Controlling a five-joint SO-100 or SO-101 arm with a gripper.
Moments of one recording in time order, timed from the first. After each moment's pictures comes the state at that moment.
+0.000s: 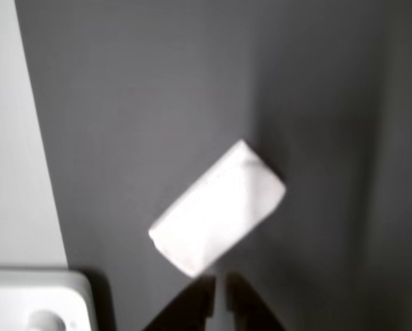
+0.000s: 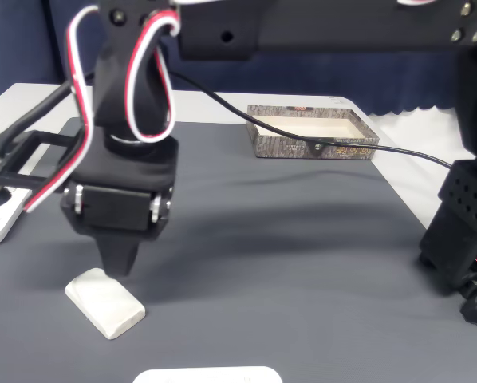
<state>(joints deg) 1.5 50.8 49.7 85.8 -5.4</state>
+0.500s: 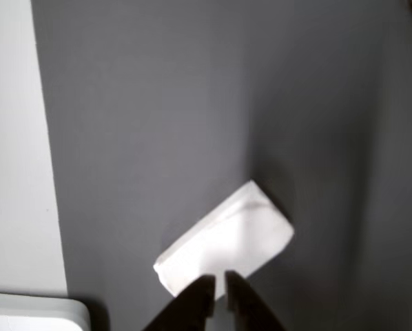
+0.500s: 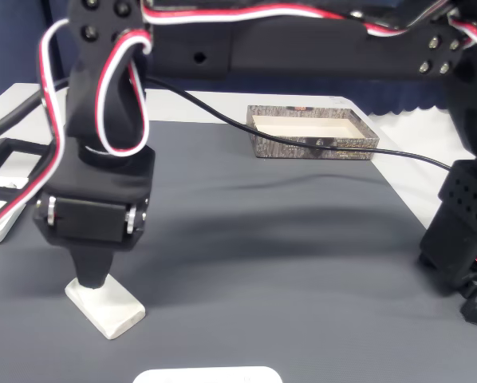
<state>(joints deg) 1.3 43.8 40.2 87.1 -2.1</state>
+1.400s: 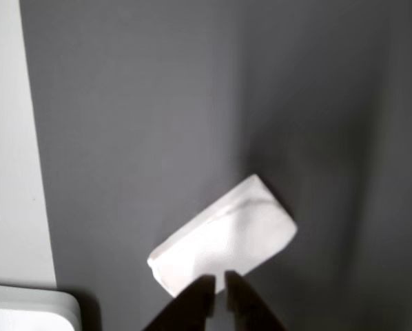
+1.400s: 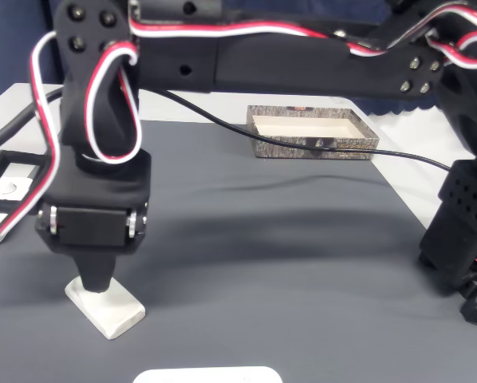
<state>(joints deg) 1.5 39.8 34.0 91.9 -0.4</state>
